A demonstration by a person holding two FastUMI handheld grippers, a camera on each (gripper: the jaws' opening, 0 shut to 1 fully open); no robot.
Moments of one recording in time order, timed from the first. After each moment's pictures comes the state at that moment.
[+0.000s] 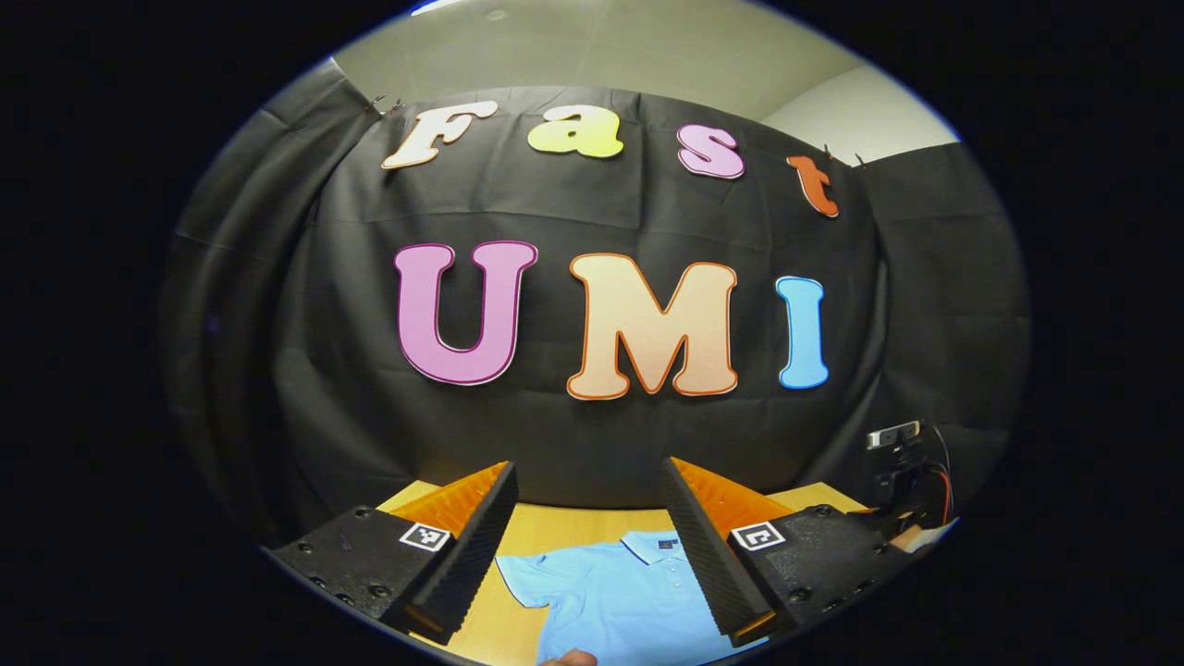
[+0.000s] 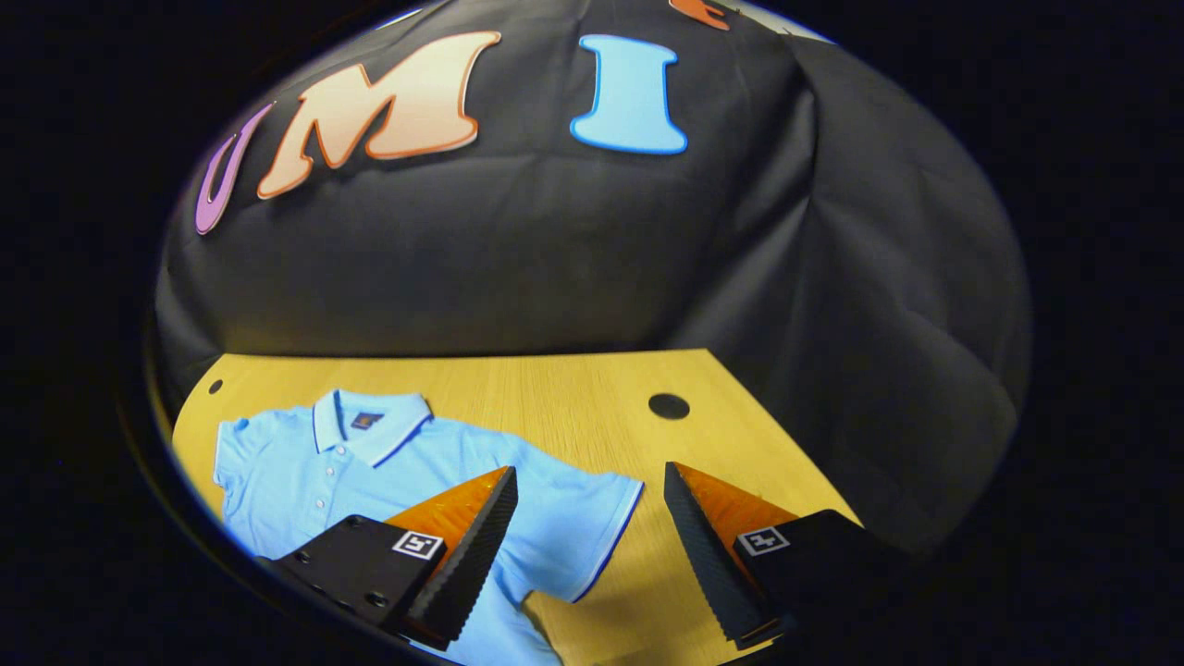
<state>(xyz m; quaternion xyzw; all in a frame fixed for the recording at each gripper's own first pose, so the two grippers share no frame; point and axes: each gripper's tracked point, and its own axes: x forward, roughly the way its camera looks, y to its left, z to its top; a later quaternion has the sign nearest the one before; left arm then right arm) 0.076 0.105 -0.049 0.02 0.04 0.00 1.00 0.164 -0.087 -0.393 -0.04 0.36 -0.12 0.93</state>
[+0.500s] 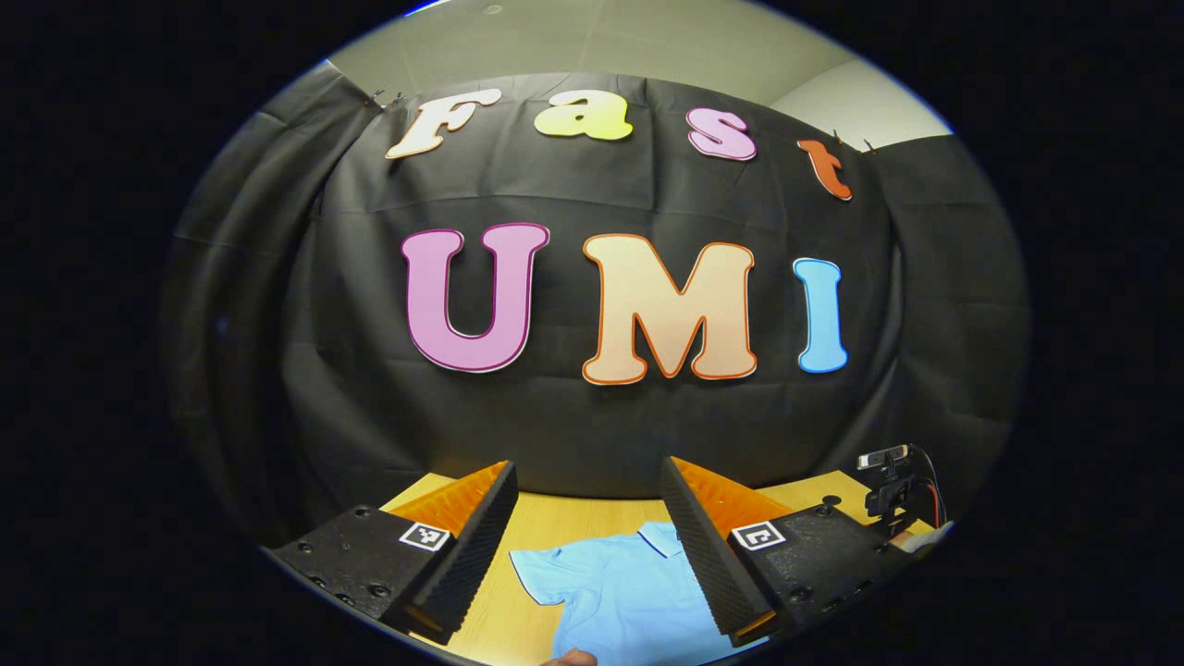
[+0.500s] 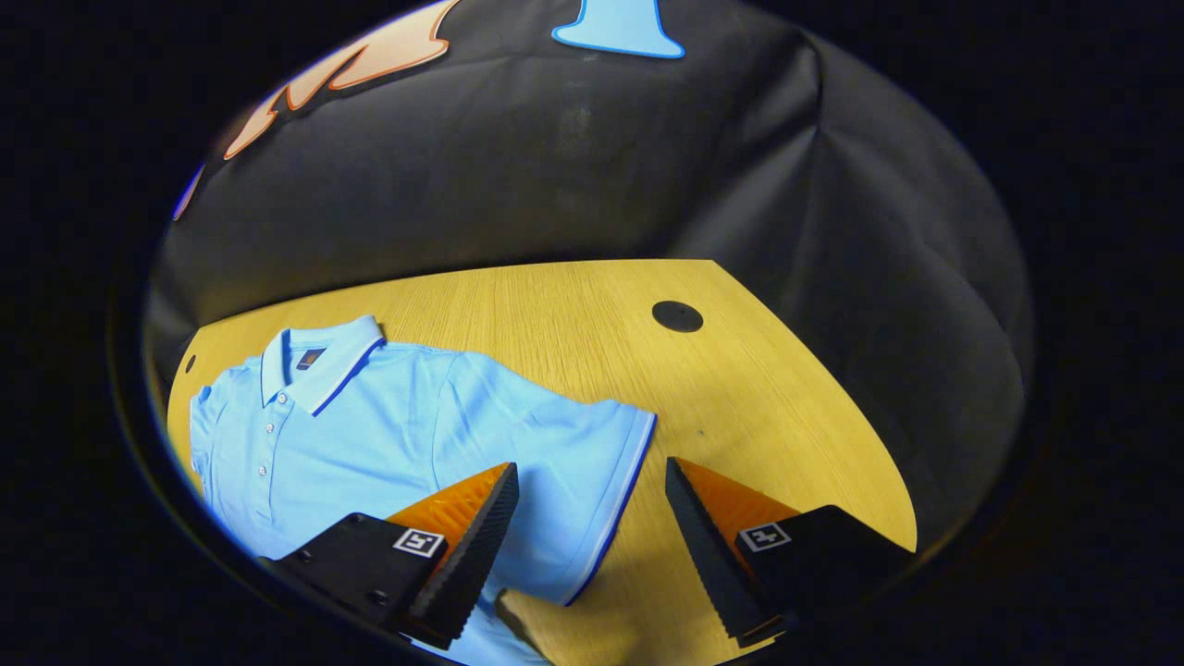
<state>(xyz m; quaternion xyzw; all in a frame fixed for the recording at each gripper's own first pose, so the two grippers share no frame) 0.089 0.118 -0.067 0.02 0.07 0.02 1.00 0.152 -0.101 -0.472 -0.03 0.44 -0.14 0.89</state>
